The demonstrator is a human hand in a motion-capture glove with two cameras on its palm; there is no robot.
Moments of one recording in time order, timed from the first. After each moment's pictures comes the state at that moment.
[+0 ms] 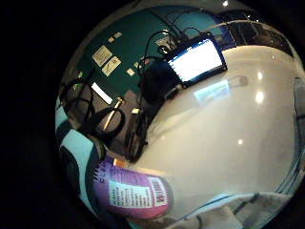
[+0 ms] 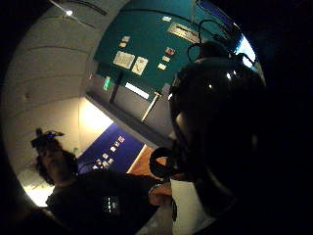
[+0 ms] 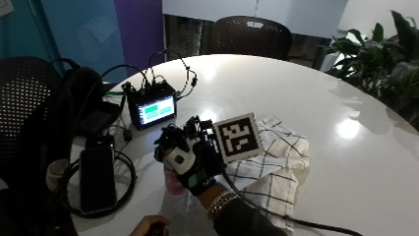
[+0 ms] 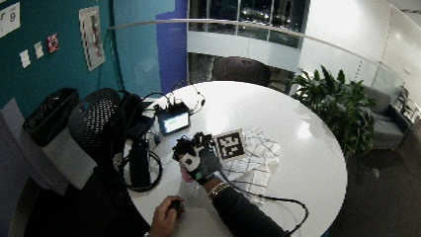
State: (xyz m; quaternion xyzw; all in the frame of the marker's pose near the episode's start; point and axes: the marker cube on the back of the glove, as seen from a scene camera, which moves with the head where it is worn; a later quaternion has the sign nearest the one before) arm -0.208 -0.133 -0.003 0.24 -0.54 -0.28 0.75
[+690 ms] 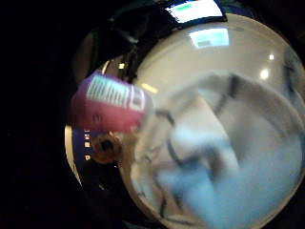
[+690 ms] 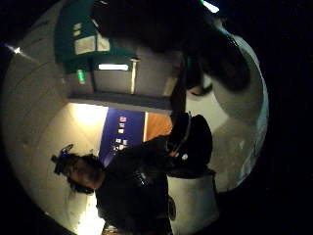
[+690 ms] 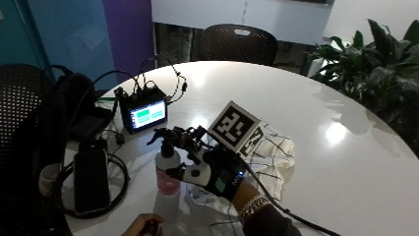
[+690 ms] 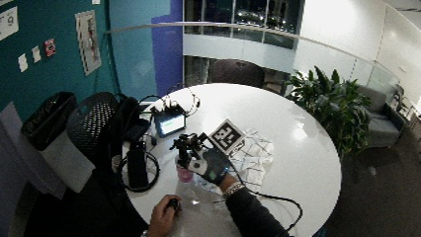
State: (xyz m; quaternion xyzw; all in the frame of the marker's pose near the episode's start) arm -0.168 -0.113 0.028 -0.03 -0.39 -0.32 0.86
